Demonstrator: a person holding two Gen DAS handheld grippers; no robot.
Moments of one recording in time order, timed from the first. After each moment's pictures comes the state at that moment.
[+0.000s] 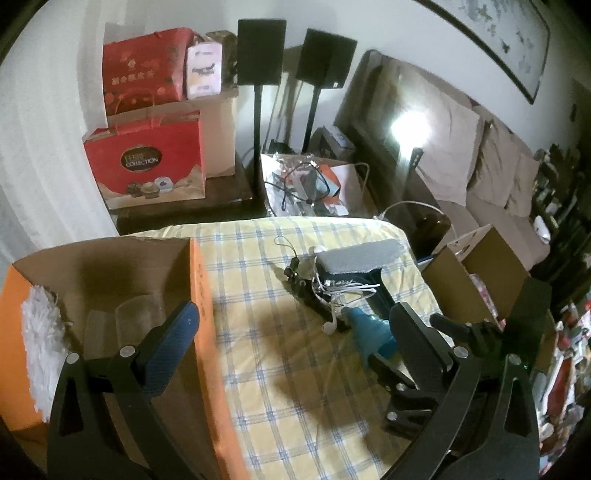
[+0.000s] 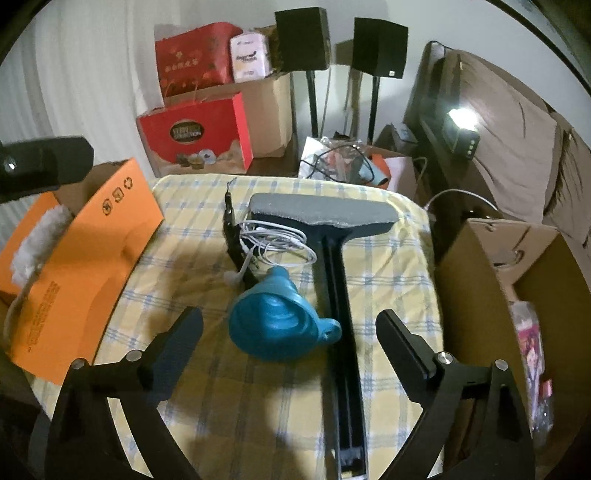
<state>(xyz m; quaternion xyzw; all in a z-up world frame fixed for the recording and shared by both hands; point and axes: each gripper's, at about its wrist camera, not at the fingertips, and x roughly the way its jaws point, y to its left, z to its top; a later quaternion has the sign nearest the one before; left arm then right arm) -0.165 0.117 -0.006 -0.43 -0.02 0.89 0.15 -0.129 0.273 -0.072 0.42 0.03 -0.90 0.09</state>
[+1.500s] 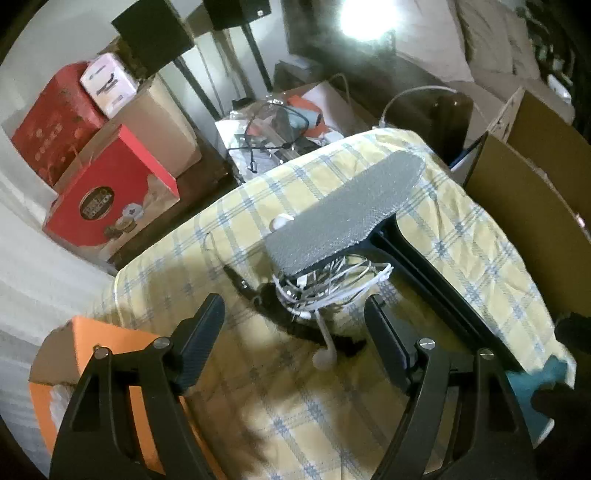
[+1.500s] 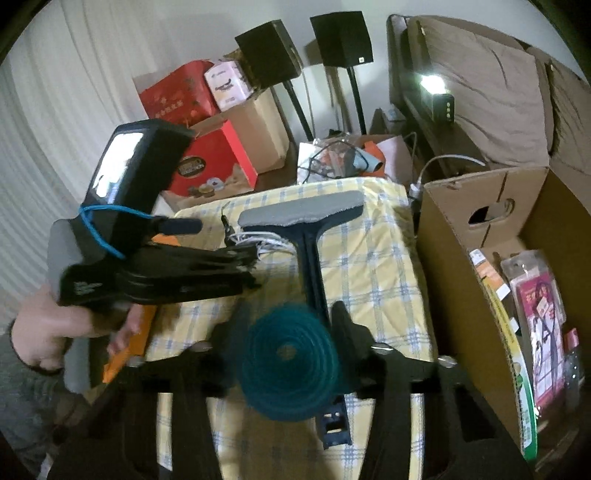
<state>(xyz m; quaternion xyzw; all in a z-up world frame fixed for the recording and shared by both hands) -0.220 0.240 -0.096 -0.48 0.23 0.83 0.15 -0.097 0.336 -0.042 0.42 -0.11 -0.90 0.12</state>
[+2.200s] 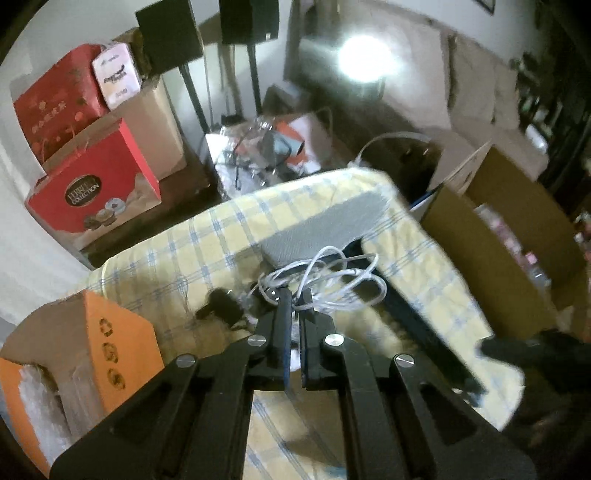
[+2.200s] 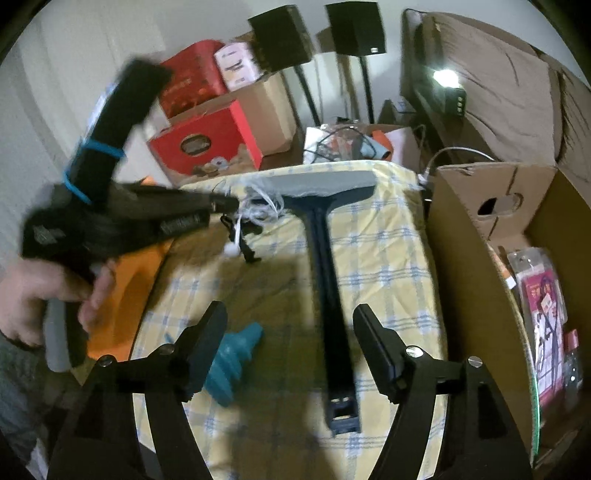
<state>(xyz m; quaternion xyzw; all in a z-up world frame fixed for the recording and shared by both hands) -0.200 0.203 -0.044 -0.47 0.11 0.85 0.21 -0.090 0.319 -0.055 0.43 -0.07 -0.89 0.13</state>
